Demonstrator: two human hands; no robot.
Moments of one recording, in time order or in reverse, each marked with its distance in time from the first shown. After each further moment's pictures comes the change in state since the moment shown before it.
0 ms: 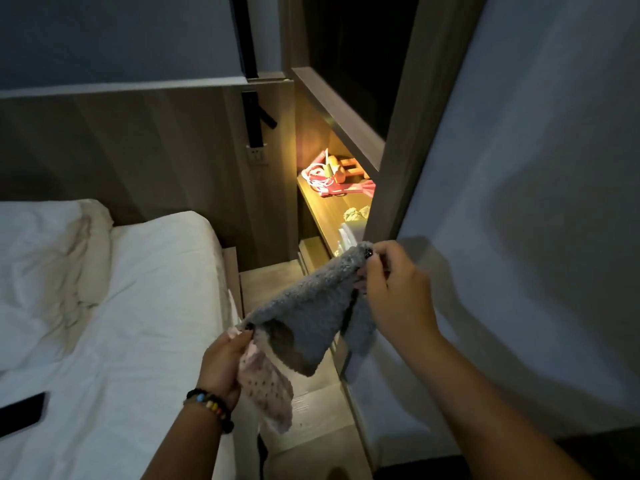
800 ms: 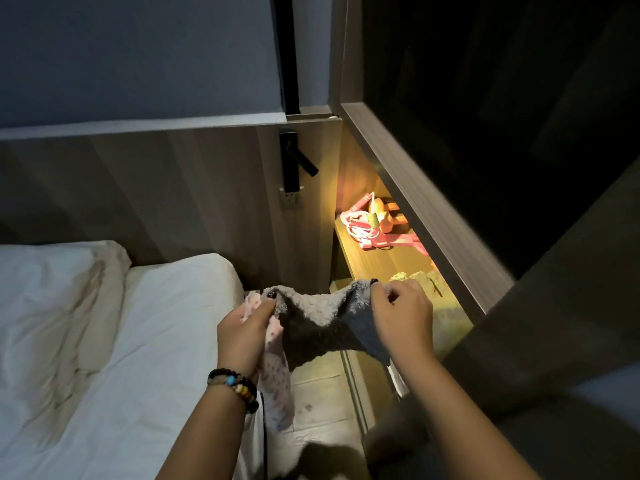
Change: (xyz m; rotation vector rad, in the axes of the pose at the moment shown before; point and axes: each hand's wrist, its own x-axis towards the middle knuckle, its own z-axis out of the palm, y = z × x) left_hand 0.191 0.169 0.083 0.095 0.256 0.323; right_hand 0.241 0.035 0.146 -0.089 0.048 0.142
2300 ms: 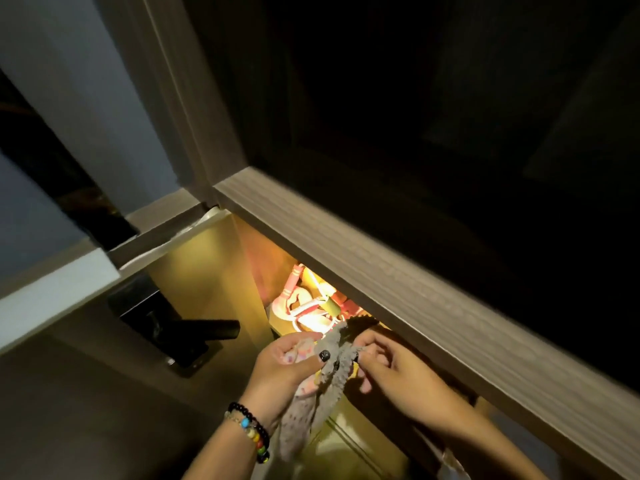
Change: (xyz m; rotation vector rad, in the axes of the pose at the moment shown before) left_hand 0.355 0.059 0.256 0.265 -1.095 -0.261; right_hand 0.277 0.000 0.122 0.356 -0.299 0.320
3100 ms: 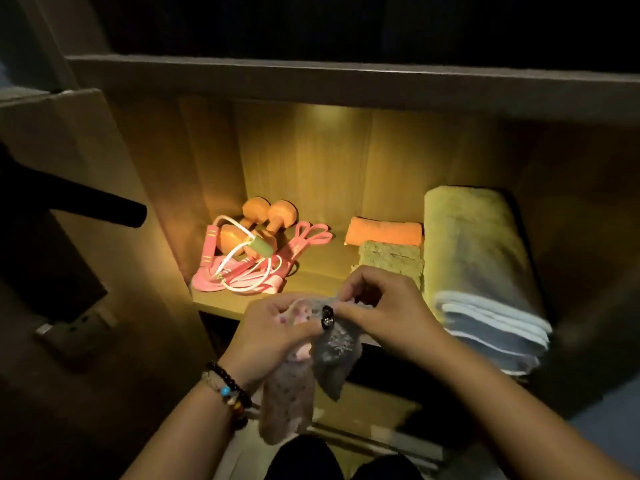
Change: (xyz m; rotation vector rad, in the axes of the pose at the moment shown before) left_hand 0.011 -0.133 -0.021 0.386 -0.554 0.455; right_hand -0.050 0.140 0.112 -0.232 0.757 -0.308
